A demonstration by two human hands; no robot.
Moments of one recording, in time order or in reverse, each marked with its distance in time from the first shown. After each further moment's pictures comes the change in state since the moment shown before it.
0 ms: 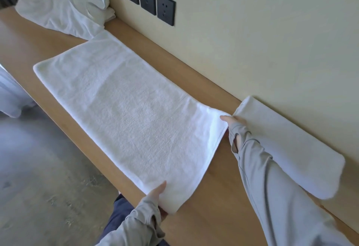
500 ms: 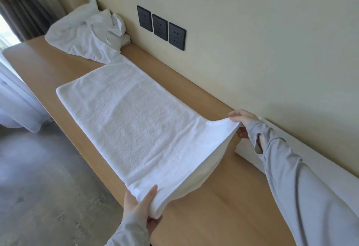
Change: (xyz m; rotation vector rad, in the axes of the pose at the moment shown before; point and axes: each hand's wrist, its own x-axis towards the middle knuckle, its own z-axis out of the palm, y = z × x) left_hand -0.082 0.051 -0.023 -0.062 -0.044 0.483; right_hand -0.004 -0.083 -0.015 -0.057 -0.248 -0.215
